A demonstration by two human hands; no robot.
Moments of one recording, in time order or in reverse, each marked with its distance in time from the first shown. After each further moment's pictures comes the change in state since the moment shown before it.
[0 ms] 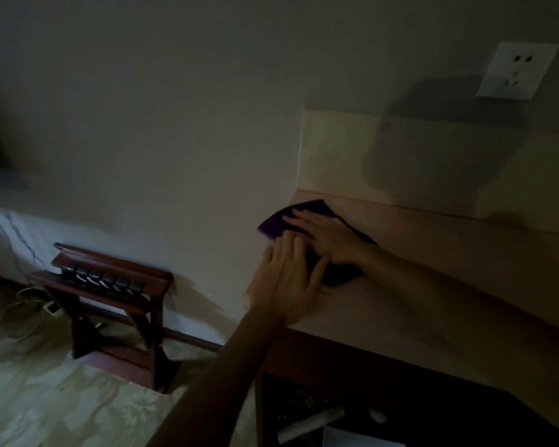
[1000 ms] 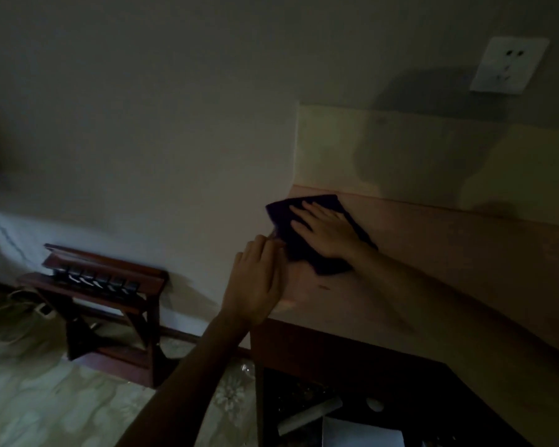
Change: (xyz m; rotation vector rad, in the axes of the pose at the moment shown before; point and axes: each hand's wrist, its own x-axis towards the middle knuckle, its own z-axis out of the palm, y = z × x) left_hand -0.017 -0.052 -0.003 -0.124 -0.054 0.030; right_hand 0.007 -0.013 0.004 -0.008 0.047 0.271
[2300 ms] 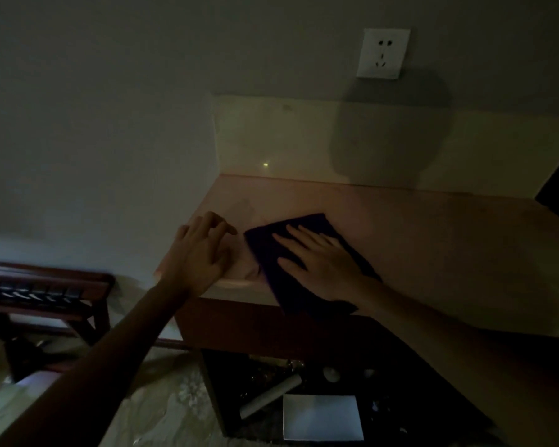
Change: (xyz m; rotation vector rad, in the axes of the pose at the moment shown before) left_hand 0.015 0.063 -0.001 0.259 -0.154 0.127; right_hand -0.189 0.085 -0.017 -0.016 0.049 -0.059
